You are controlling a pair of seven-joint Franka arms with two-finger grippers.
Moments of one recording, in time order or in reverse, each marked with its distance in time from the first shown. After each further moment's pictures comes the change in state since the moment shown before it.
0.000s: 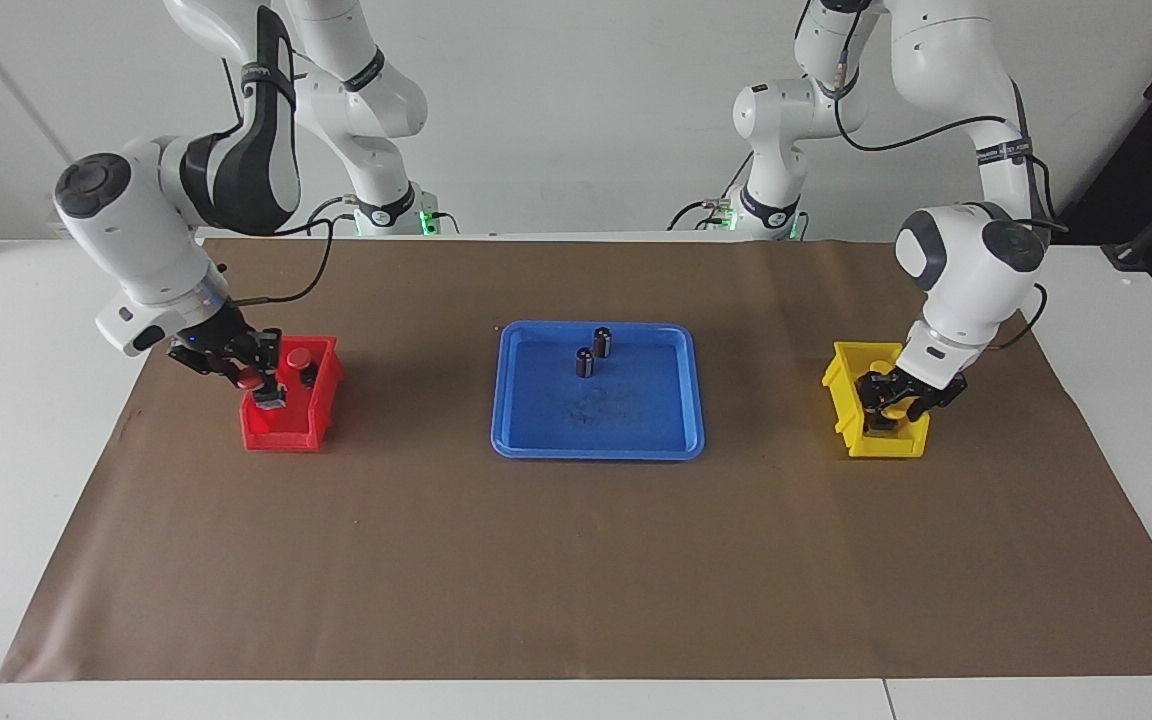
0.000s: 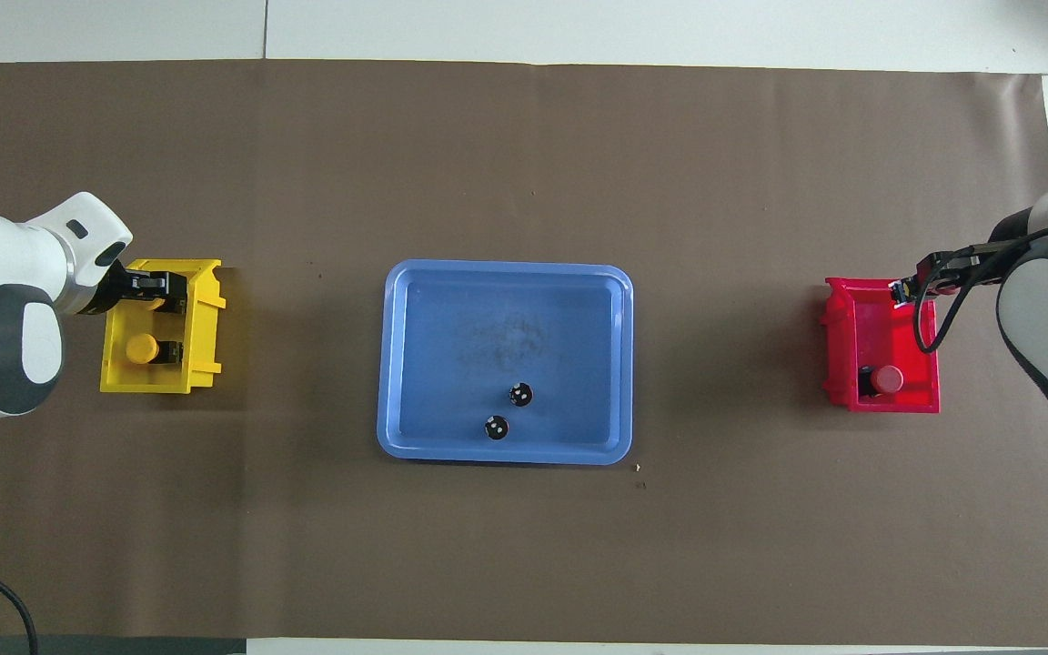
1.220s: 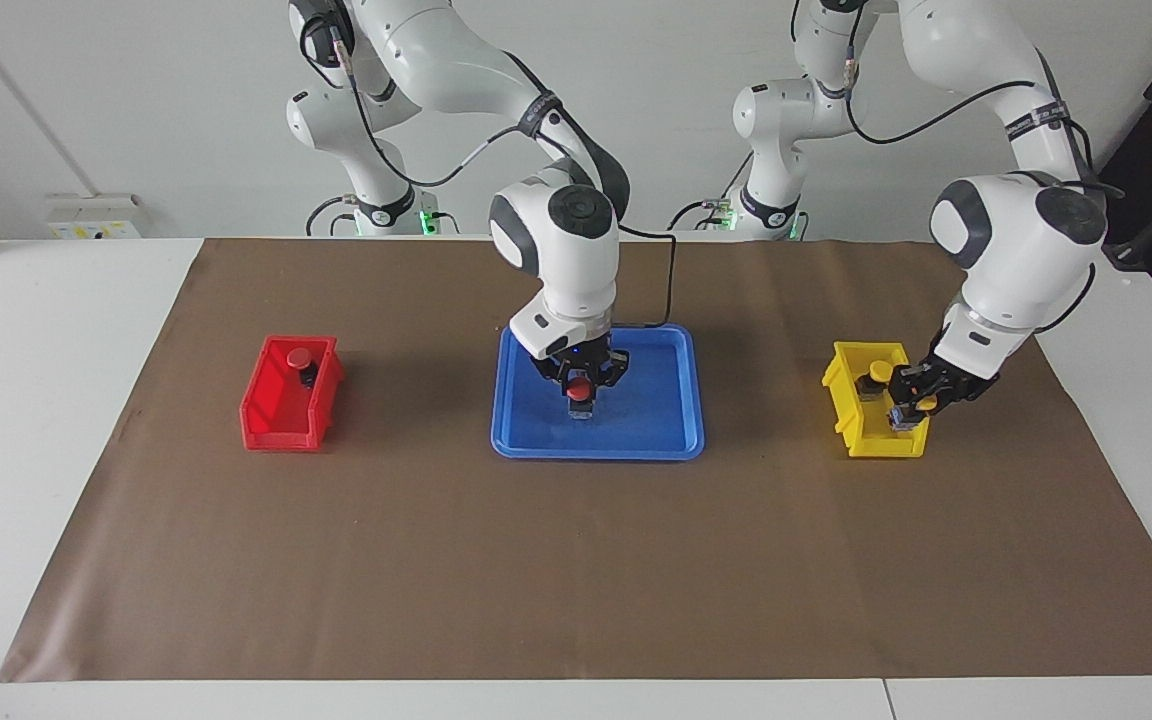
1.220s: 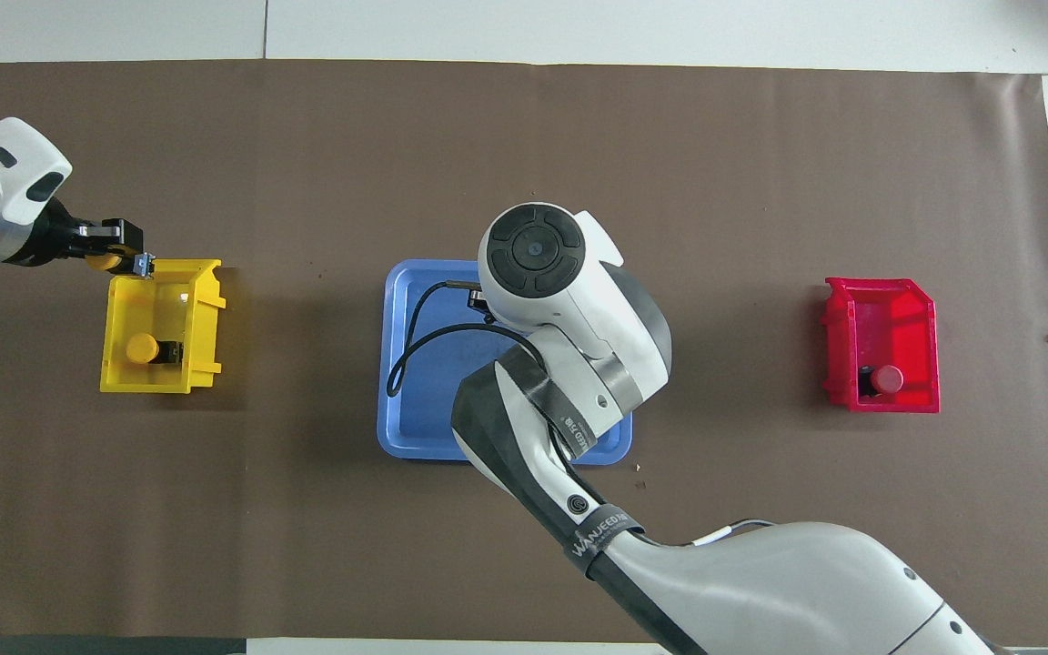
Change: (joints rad) left arm -0.002 -0.007 -0.003 0.325 0.000 -0.366 -0.052; right arm 0.697 0.370 0.011 0.185 -0.039 0.234 0.962
